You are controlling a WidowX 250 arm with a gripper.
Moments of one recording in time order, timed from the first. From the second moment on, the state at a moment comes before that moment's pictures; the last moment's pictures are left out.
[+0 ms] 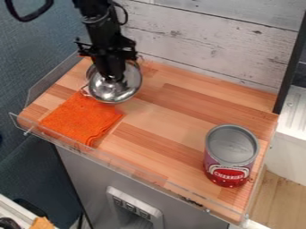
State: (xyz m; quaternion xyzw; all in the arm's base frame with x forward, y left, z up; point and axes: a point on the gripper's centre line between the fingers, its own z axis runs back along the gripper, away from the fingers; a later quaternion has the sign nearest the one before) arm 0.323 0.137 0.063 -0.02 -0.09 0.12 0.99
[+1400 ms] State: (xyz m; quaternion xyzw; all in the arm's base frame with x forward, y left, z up) arm 0.356 0.166 0.046 -0.02 -0.08 0.16 0.98
